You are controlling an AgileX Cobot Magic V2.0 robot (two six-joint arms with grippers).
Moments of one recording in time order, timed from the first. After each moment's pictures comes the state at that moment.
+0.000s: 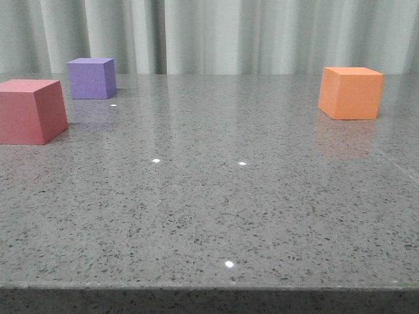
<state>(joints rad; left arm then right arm) -0.07 0.00 0.00 0.07 -0.06 -0.09 0.01 -0.01 0.03 -0.01 -0.04 0.13</state>
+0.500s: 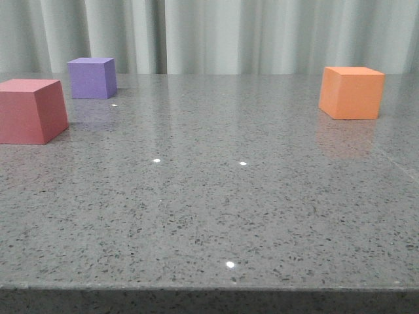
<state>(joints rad) -0.07 0.00 0.00 0.07 -0.06 -0.09 0.01 -0.01 0.03 -0.01 -0.07 0.13</state>
